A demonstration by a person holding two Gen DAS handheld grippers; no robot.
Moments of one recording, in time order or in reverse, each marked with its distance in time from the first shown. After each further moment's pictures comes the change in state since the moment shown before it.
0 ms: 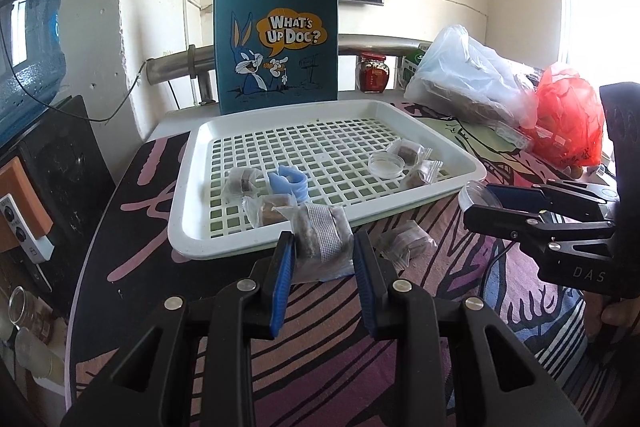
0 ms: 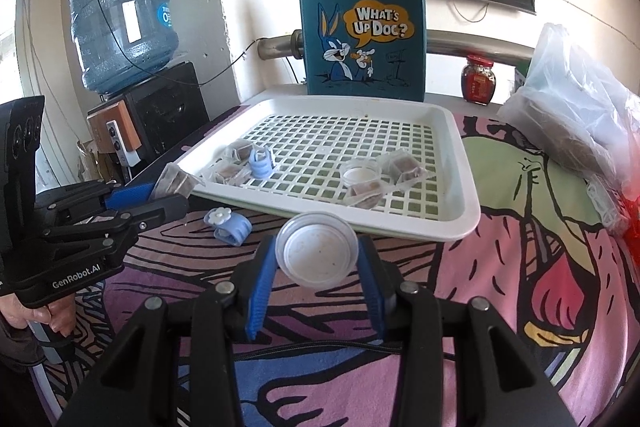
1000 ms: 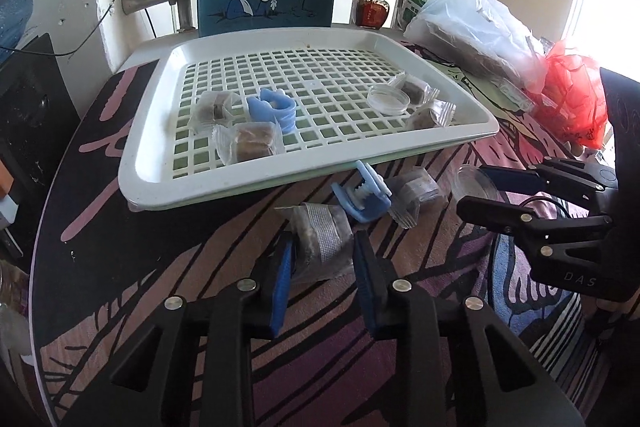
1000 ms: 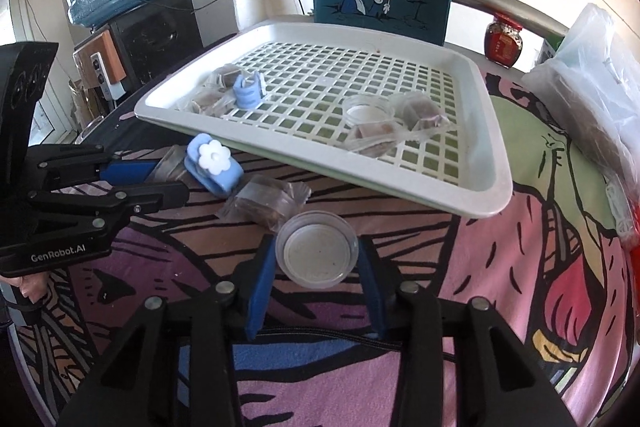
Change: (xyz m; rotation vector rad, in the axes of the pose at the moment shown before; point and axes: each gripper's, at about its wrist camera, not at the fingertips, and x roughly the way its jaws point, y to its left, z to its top) left arm 0.039 0.006 -0.008 -0.059 0.233 -0.076; right arm 0.034 0.000 -0.005 -0.082 0.205 -0.013
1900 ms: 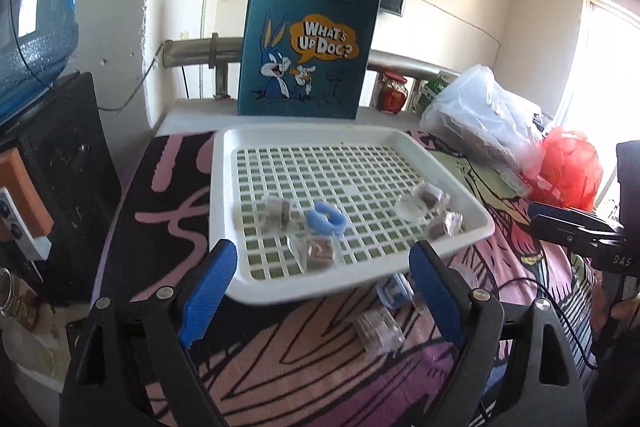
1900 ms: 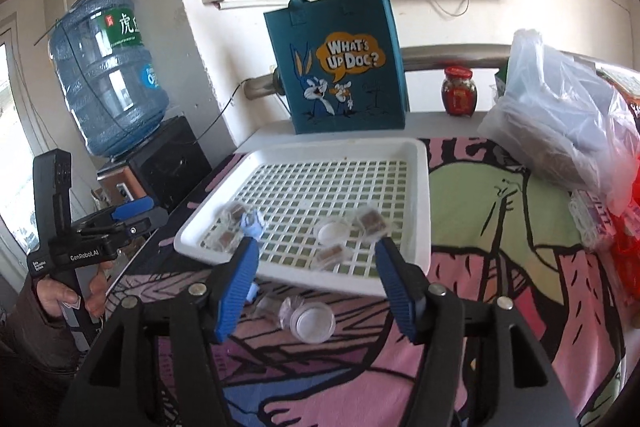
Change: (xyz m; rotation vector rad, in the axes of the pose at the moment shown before) left arm -0.049 0.042 0.035 -0.079 -0.188 -0.014; right arm -0.070 -0.040 0.029 0.192 -0.184 0.078
